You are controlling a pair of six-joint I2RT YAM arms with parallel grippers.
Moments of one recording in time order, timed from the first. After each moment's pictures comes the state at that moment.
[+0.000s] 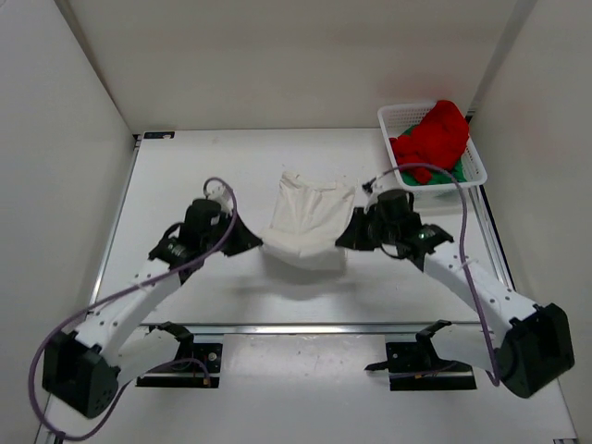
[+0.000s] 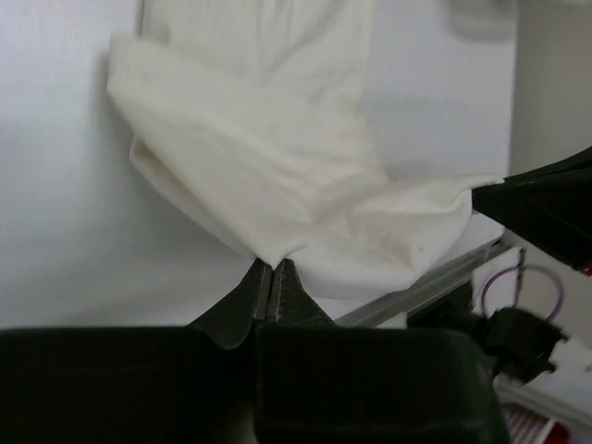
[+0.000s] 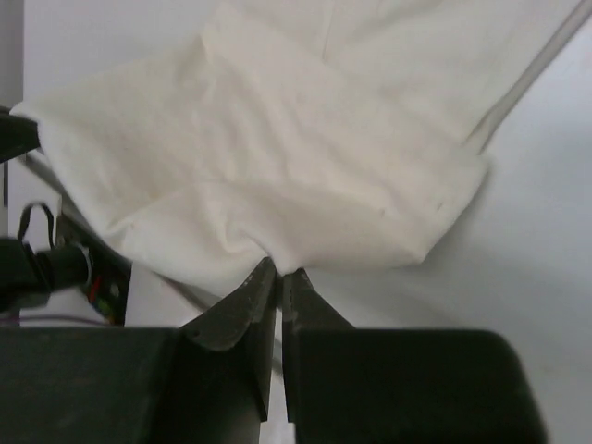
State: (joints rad) left arm -0.49 0.96 0.69 -0.38 0.19 -0.73; right arm 0.53 1.10 0.76 -0.37 -0.32 0.55
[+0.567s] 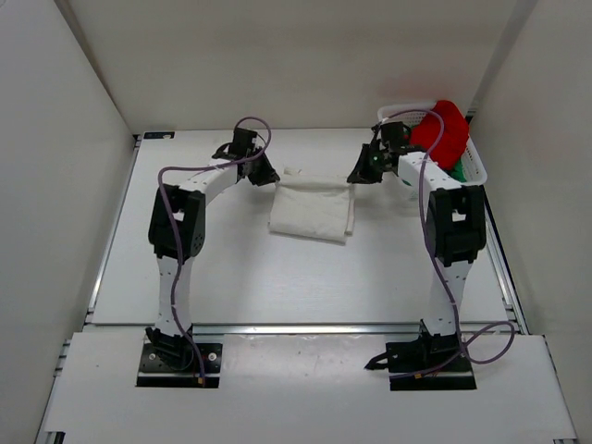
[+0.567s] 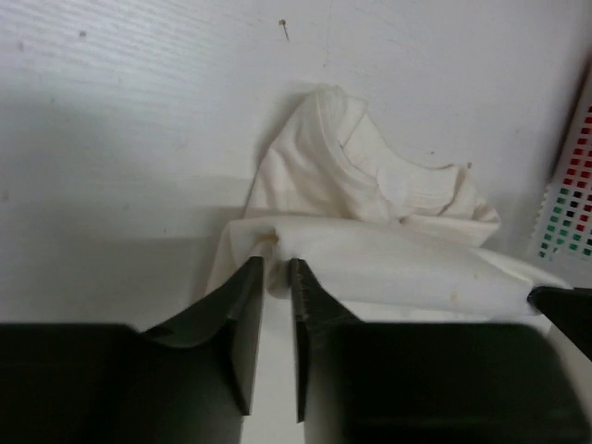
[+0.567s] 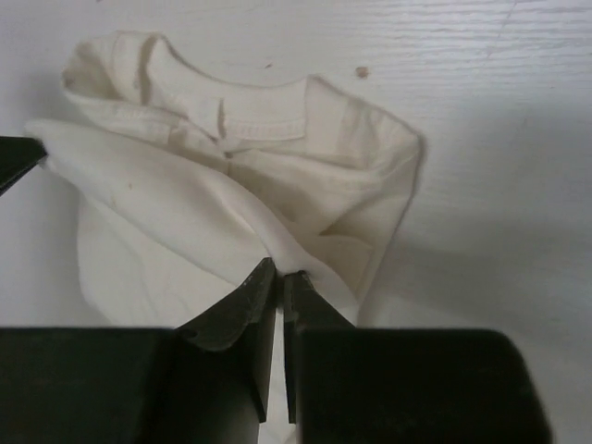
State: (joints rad) left arm -0.32 2.16 1.68 -0.31 0.17 -0.74; right arm 0.16 2.05 1.63 -0.45 -0.40 0.42
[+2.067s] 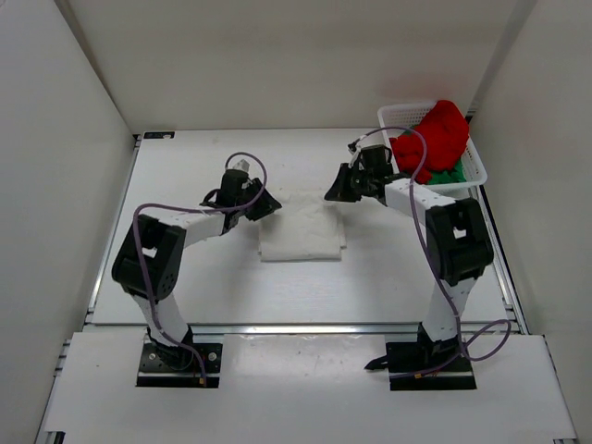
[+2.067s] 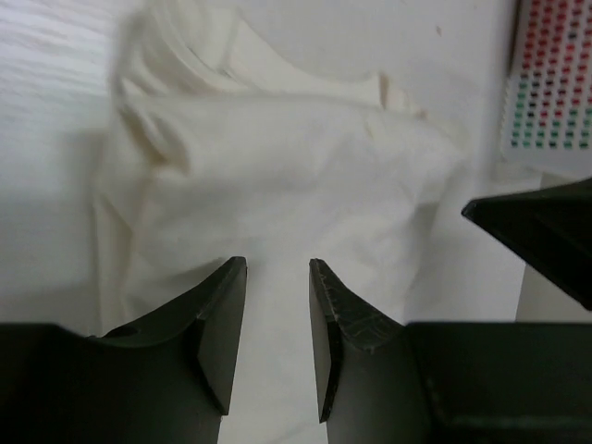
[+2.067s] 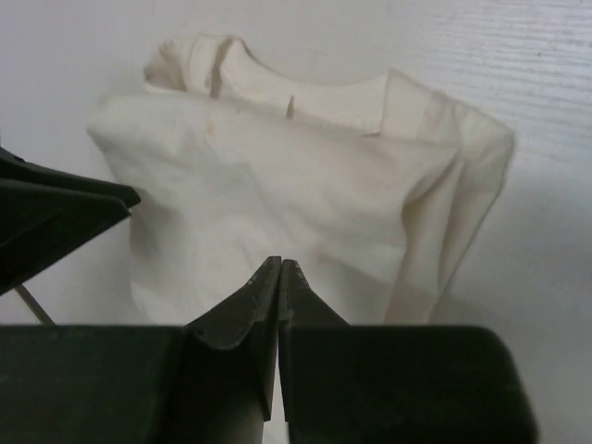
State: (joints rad) left arm -0.40 1.73 0.95 0.15 0.19 -0.82; right arm 0.30 1.86 1.25 -0.12 -0.46 0.46
